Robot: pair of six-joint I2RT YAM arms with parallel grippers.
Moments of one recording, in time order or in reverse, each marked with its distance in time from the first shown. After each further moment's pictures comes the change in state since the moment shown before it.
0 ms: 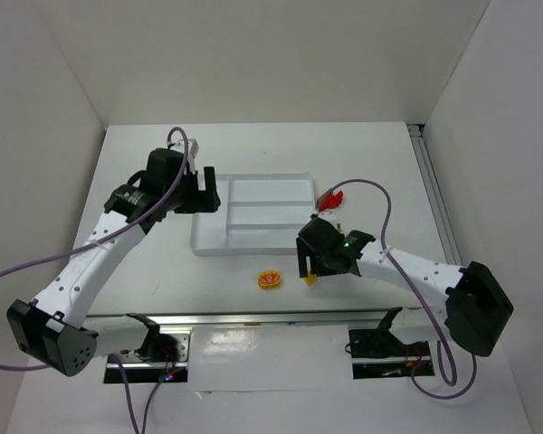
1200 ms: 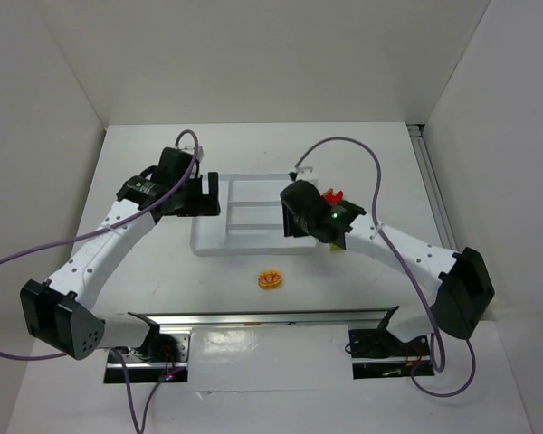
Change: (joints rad) left arm 0.000 0.106 0.032 -0.101 -0.018 -0.005; right arm 0.030 0.128 0.294 0.046 0.071 -0.096
